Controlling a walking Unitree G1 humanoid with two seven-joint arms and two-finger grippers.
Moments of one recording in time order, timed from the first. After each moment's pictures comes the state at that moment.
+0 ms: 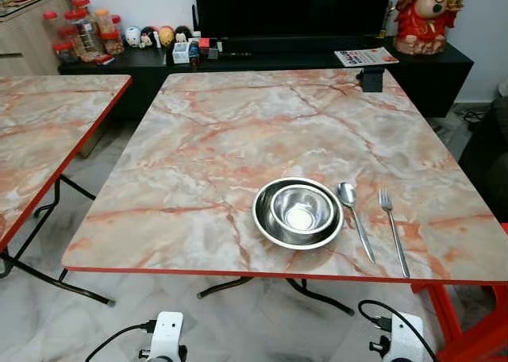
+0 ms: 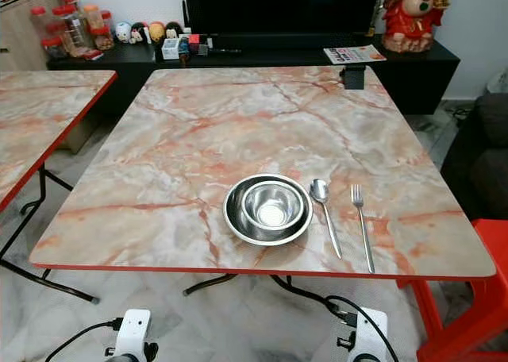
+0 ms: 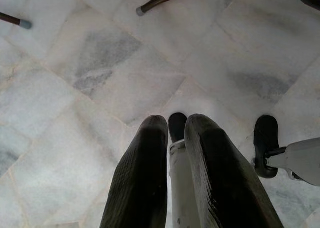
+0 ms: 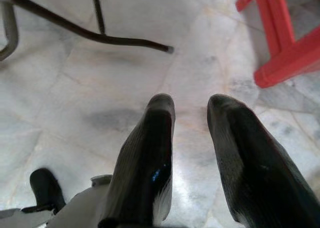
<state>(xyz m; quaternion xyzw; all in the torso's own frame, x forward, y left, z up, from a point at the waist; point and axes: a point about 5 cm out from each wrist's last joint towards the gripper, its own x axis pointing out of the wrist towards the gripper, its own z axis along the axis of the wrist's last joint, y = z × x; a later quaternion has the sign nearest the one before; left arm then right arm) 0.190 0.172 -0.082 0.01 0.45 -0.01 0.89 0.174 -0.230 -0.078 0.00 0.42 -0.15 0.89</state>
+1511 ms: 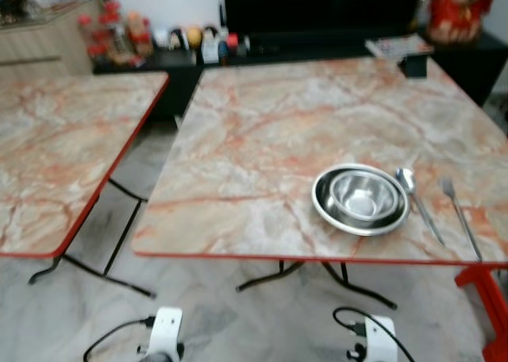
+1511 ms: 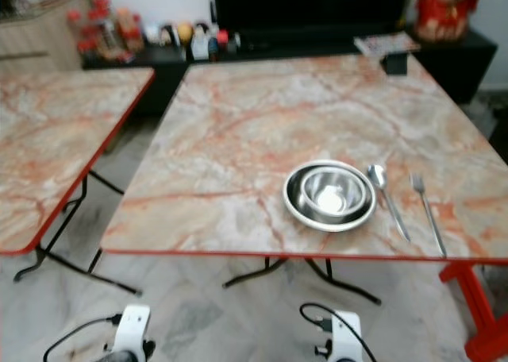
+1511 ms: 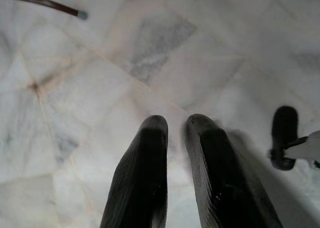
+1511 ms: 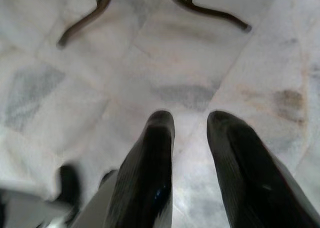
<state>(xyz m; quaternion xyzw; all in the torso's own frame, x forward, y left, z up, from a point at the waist) 0.193 0.176 -0.081 0.03 0.46 -0.02 0.89 0.169 -0.203 -0.088 0.00 0.46 -0.10 0.88</state>
